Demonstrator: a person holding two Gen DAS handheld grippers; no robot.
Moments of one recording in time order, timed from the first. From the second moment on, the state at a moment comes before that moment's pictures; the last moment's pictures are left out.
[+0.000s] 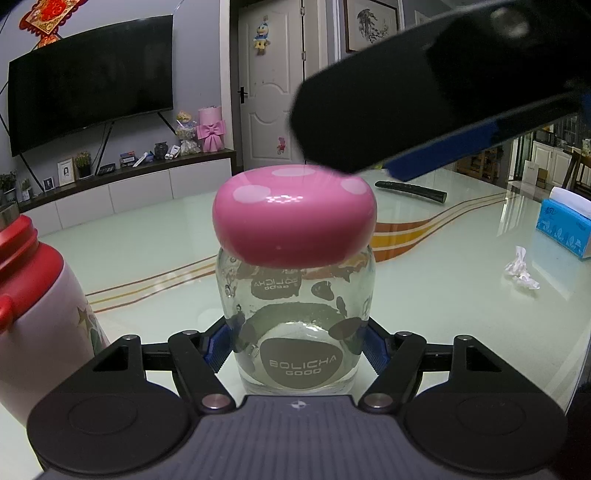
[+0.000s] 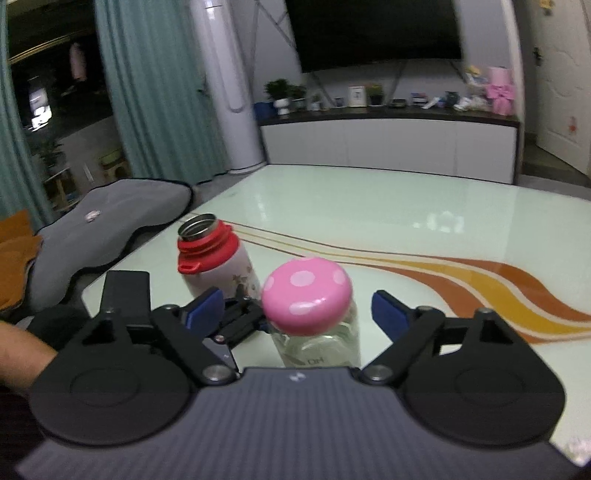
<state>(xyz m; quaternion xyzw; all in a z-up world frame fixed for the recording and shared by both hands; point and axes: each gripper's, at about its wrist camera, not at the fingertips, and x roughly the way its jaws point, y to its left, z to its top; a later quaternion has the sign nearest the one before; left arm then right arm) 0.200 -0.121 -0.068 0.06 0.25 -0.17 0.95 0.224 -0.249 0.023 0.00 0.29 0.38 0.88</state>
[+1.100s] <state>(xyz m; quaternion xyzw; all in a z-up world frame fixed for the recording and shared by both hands) 0.195 -0.131 -0.068 0.07 0.25 -0.16 0.95 0.247 -0.178 0.032 -0.11 0.39 0.28 0.87</state>
